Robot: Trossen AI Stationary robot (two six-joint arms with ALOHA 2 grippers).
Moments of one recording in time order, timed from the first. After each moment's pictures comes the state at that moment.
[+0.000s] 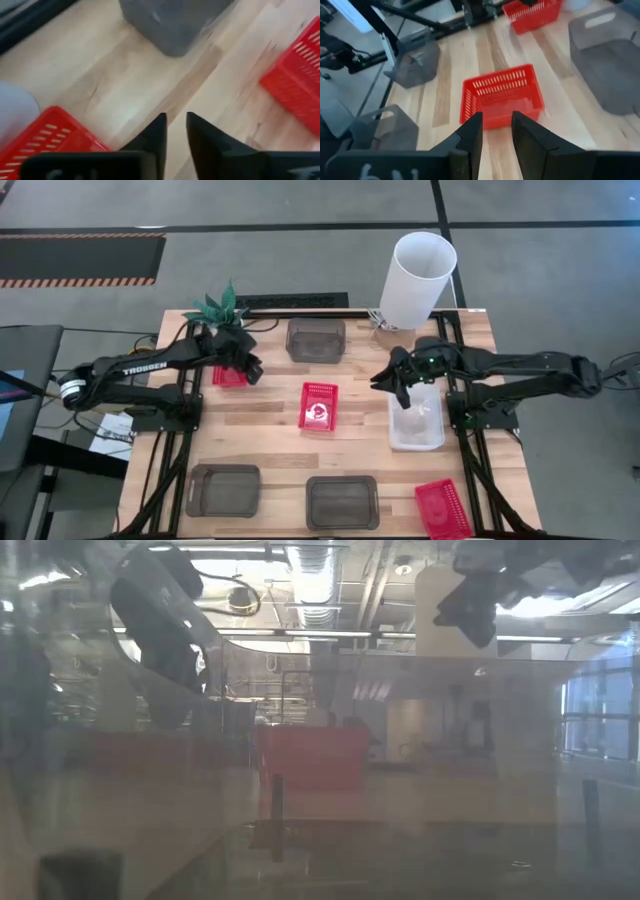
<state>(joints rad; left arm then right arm) 0.51 1.06 0.63 -0.47 -0.01 -0.23 -0.19 0.93 0.65 -0.17 -0.24 0.26</state>
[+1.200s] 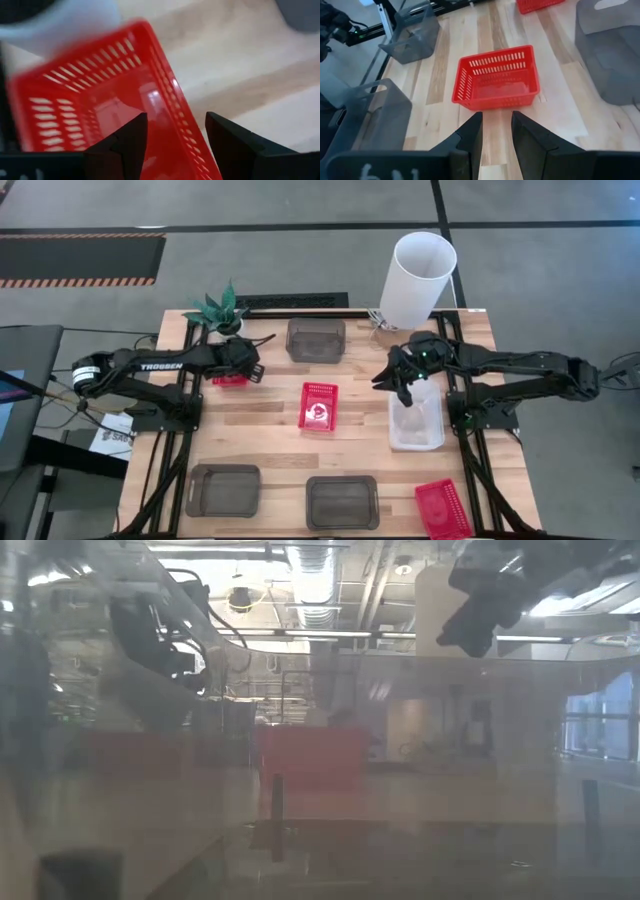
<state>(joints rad) 0.39 1.21 0.60 -0.60 -0.38 -0.73 -0.28 0.97 0.65 -0.23 -0.37 0.12</state>
